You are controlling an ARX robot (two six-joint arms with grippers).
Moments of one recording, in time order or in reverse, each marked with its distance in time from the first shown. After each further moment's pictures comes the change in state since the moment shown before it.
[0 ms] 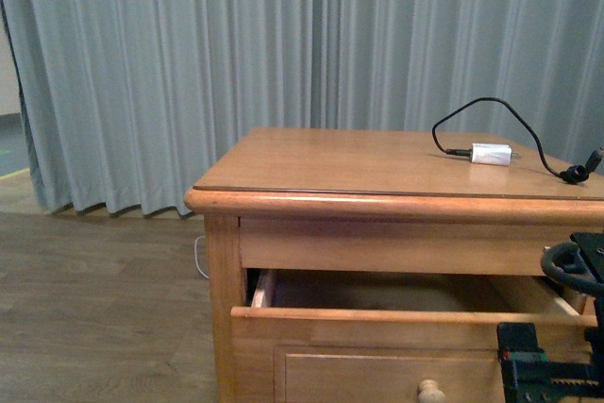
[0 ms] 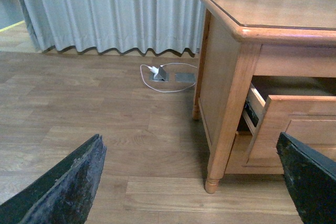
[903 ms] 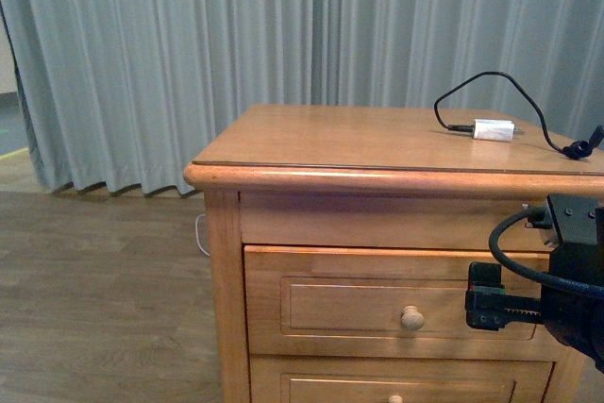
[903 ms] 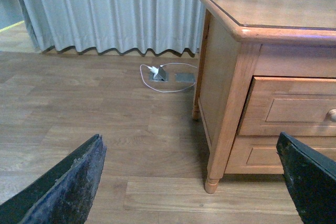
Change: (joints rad) left arm 0.000 0.000 0.000 0.000 0.000 0.000; right arm 0.000 0.252 0.160 0.272 0.073 0.049
